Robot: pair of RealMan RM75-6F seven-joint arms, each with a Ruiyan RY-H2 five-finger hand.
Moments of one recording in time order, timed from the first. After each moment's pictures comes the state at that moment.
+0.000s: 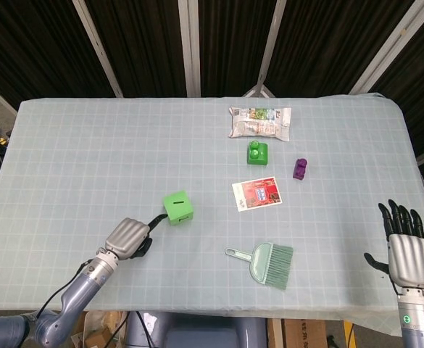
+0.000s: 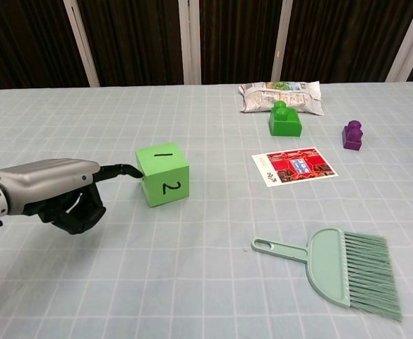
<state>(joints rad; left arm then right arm) -0.61 -1.51 -0.01 -1.65 1.21 0.99 0.37 0.08 -1.20 0.12 -1.70 -1.36 1.49 -0.27</state>
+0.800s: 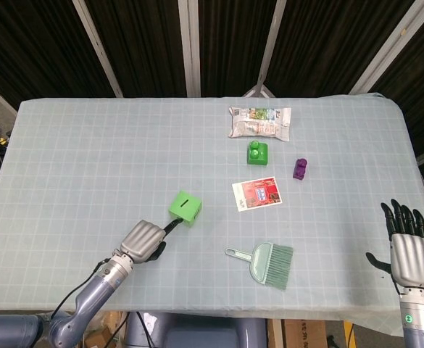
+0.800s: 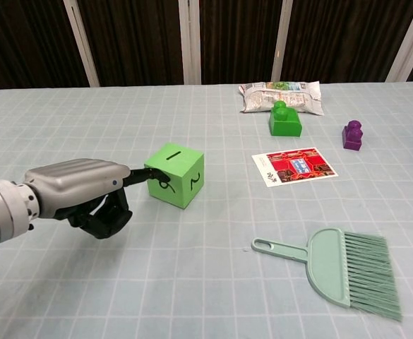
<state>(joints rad) -0.66 -1.58 -0.04 -1.69 1.15 0.99 0.53 0.08 -1.19 0.12 -1.70 -1.35 1.48 -0.27</state>
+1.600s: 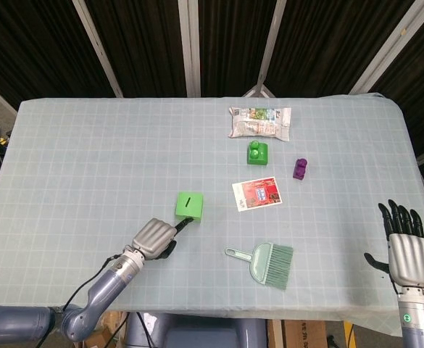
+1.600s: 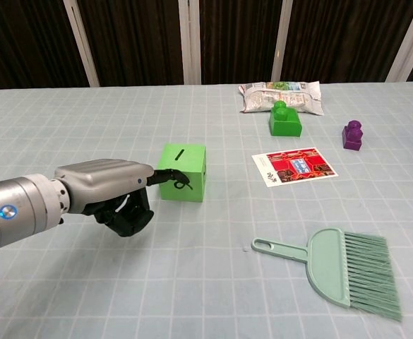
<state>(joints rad) -0.73 -1.62 -0.08 -1.68 1.04 0.92 0.56 0.09 -1.19 0.12 -1.70 -1.35 1.47 -0.27</state>
